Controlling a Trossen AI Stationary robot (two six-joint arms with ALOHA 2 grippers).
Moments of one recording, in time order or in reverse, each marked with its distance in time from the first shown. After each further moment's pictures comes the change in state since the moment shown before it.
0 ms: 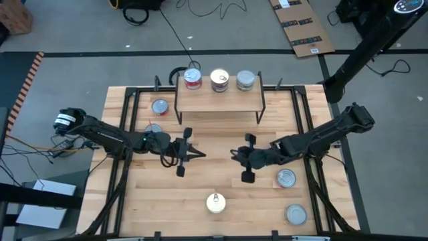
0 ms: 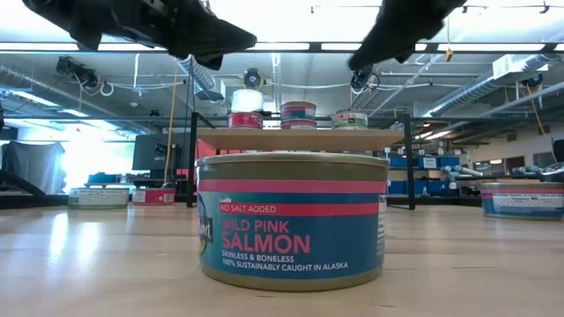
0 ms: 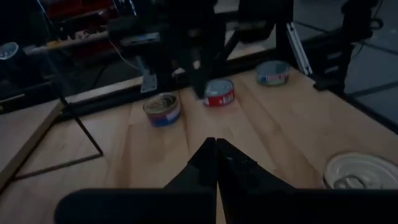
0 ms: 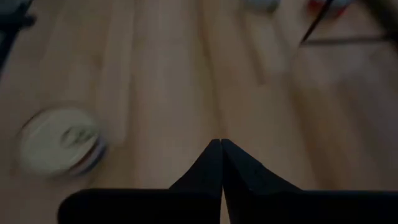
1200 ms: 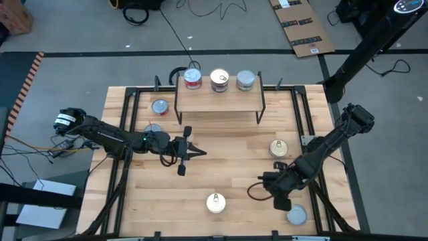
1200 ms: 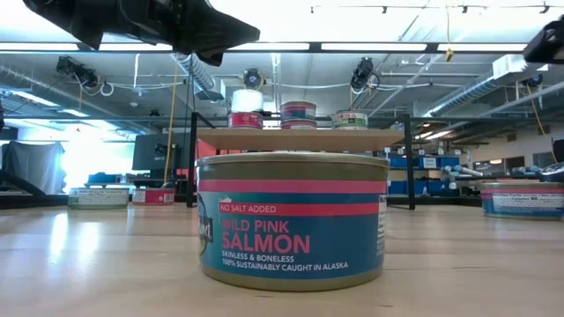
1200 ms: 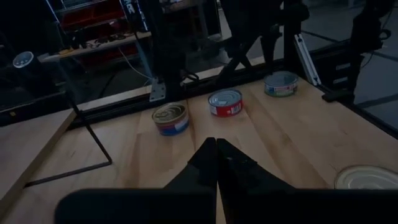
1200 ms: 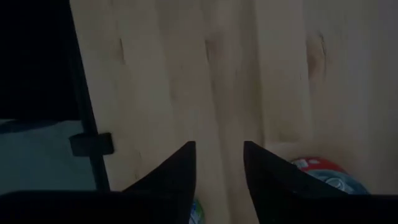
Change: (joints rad) left arm 0.000 0.001 0.000 0.043 -0.021 0.002; right arm 0.326 0.000 0.043 -0.538 -0.418 0.576
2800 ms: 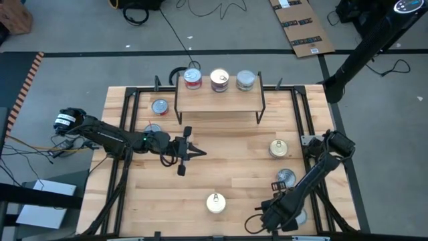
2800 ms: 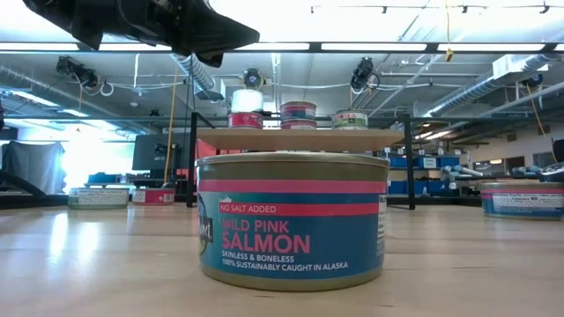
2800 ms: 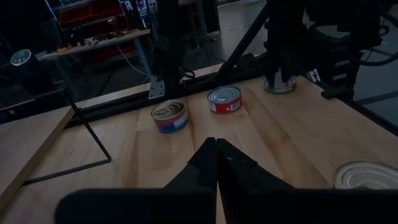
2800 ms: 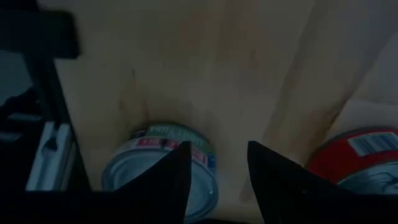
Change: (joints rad) left arm 0.000 0.000 0.000 -0.010 0.003 0.002; right arm 0.154 0.458 0.262 -0.231 -0.201 -0.182
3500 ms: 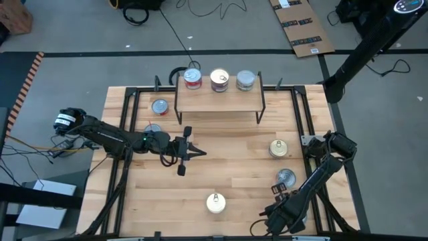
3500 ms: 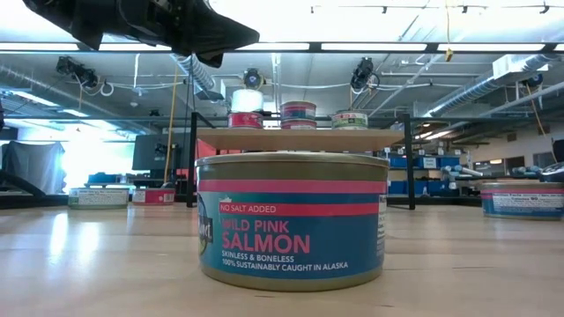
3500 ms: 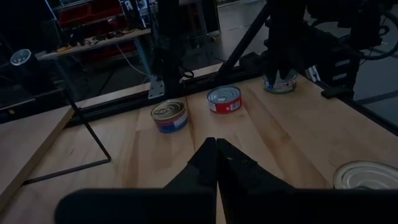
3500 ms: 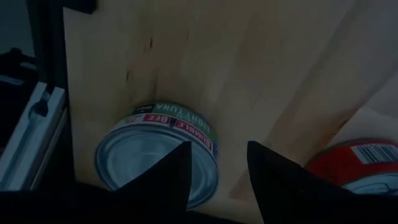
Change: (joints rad) left arm 0.000 0.000 0.000 -0.001 0.000 0.000; right arm 0.045 0.000 0.000 -0.014 0.013 -0.132
